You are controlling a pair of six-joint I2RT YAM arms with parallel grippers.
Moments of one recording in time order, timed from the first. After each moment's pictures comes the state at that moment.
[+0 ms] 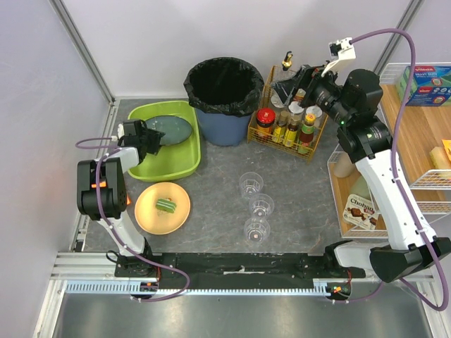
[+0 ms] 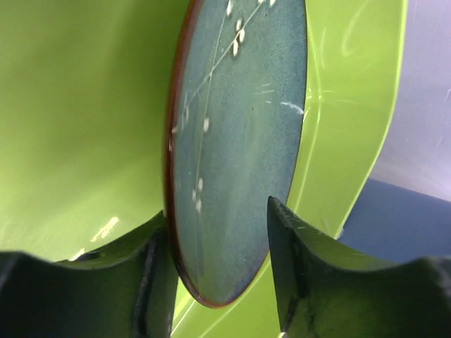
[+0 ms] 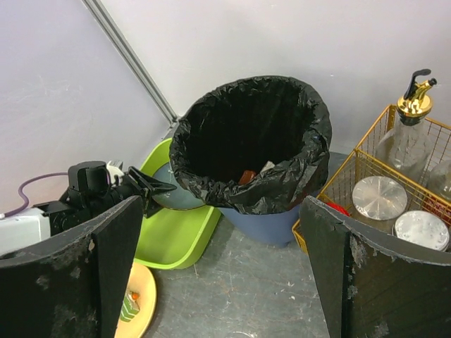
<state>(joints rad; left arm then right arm) 0.09 1.79 1.01 0.12 0.07 -1.16 0.30 1.28 1.58 -0.27 -0.26 0.36</state>
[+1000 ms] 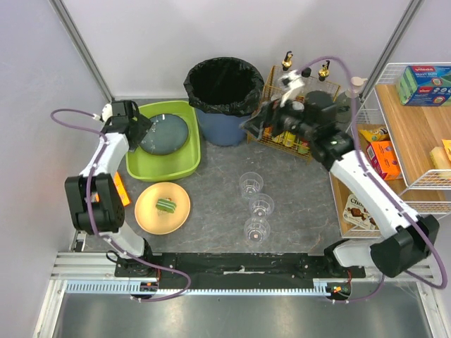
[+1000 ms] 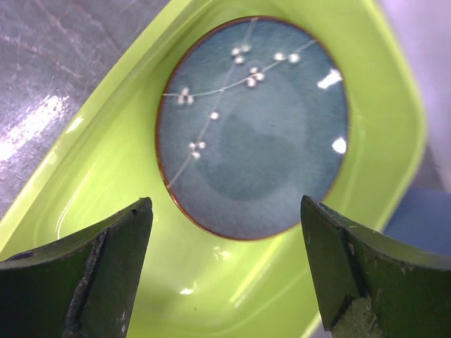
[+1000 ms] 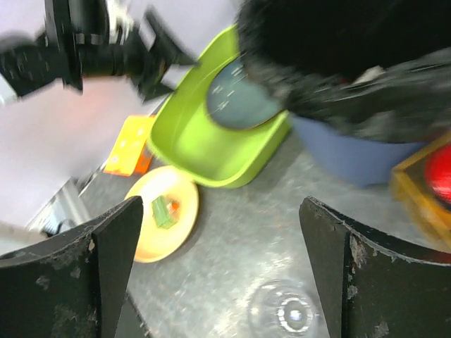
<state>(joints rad) 0.09 1.69 1.28 -0.43 -0.20 -0.87 0.40 1.31 1.33 -0.19 -0.45 0.35</state>
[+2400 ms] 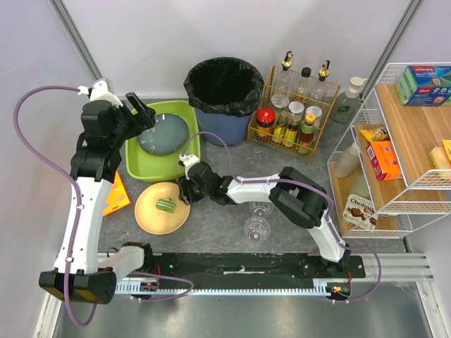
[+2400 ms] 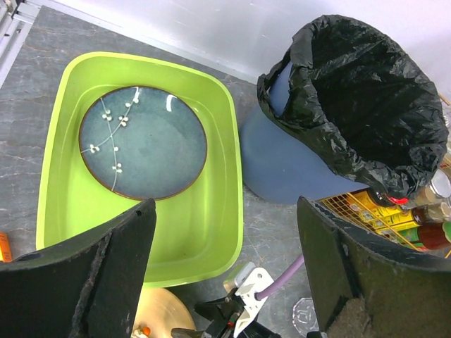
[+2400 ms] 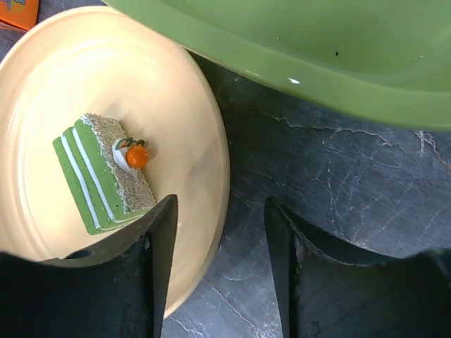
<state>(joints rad) -0.06 1.09 1.34 -0.55 -0.02 -0.43 1.06 2.14 1.38 0.14 0.02 0.43</state>
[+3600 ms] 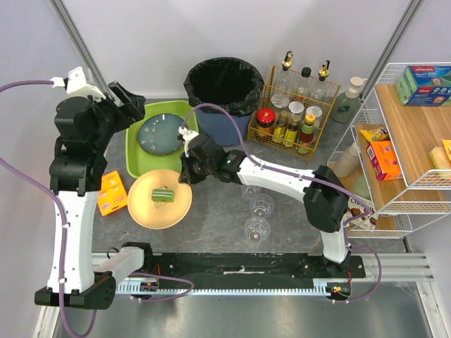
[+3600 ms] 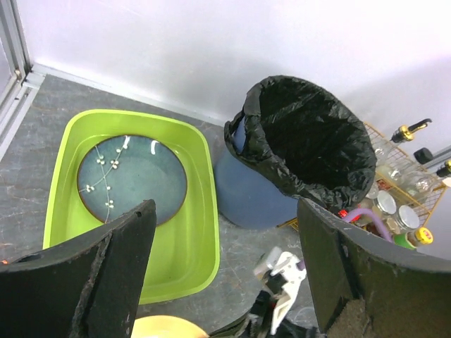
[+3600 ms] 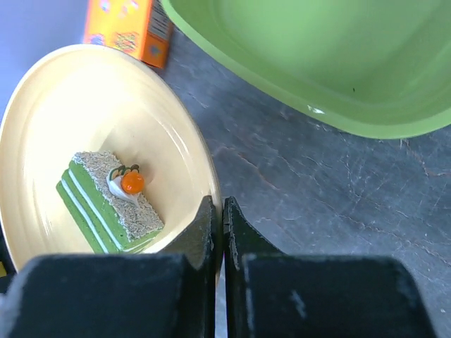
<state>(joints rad) -0.07 1.06 1.54 -0.64 -0.02 -0.42 1.01 1.97 1.59 -0.25 -0.12 0.50</state>
